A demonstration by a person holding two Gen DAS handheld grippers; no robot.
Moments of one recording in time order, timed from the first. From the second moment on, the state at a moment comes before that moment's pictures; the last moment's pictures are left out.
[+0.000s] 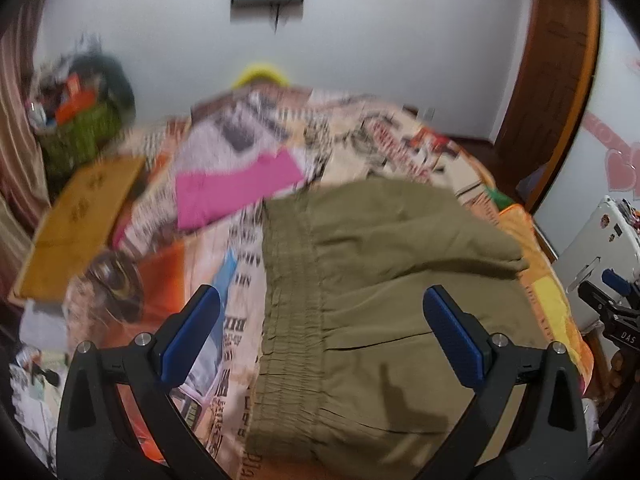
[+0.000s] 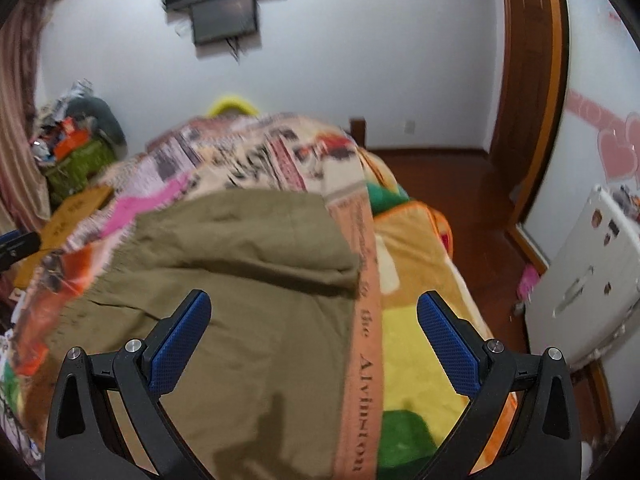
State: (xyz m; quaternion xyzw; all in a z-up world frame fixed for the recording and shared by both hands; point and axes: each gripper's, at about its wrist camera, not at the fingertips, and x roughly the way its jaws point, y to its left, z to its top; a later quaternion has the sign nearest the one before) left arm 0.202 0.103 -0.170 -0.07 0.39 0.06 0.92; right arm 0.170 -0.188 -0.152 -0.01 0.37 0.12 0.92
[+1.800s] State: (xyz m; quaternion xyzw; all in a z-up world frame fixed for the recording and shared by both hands) left arm 0.285 0.142 -0.275 -0.04 0.54 0.04 0.84; right arm 0.238 -0.208 -0.246 0.02 0.52 0.16 0.84
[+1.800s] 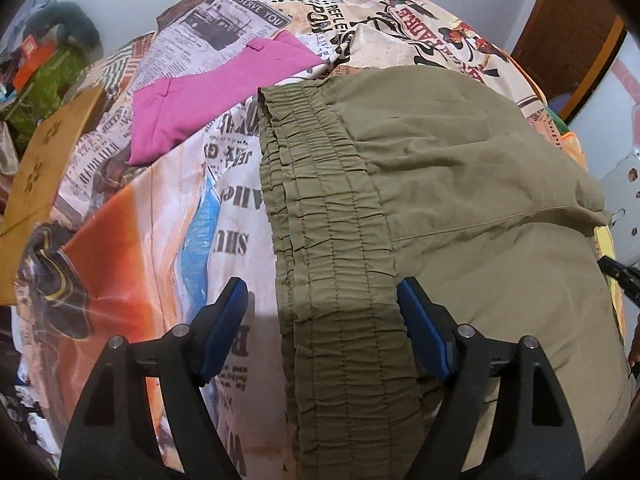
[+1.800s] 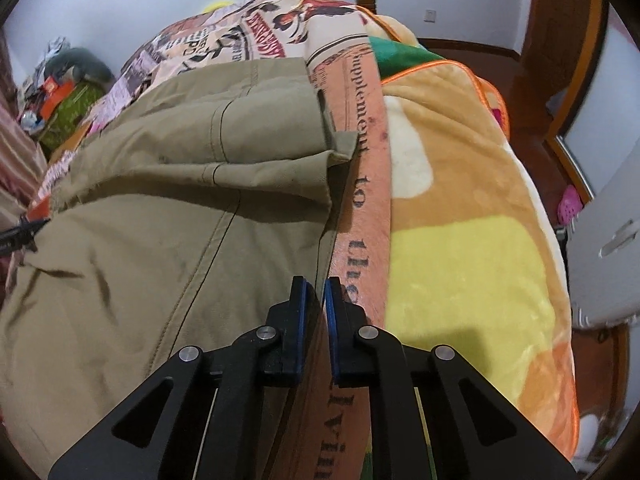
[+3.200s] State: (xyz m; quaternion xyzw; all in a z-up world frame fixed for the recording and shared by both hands) left arm 0.351 0.127 -0.292 0.04 0.53 0.05 0.85; right arm 0.299 -0.179 -0.168 0.01 0.39 0.22 0.90
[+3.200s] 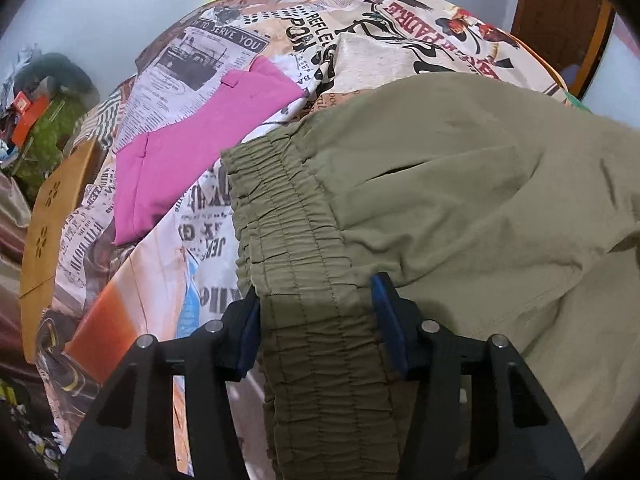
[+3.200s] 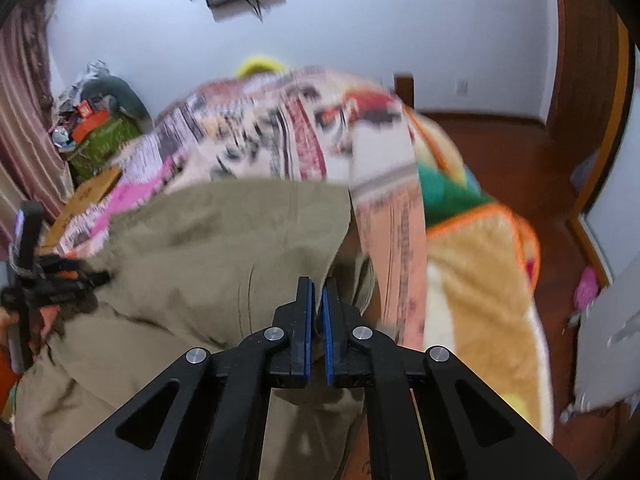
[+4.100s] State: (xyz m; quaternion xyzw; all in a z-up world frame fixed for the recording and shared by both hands) left arm 0.339 0.139 -0.290 0.00 0.52 0.07 0.85; right arm 0.340 -0.171 -0.225 -0.05 0.48 0.17 0.86
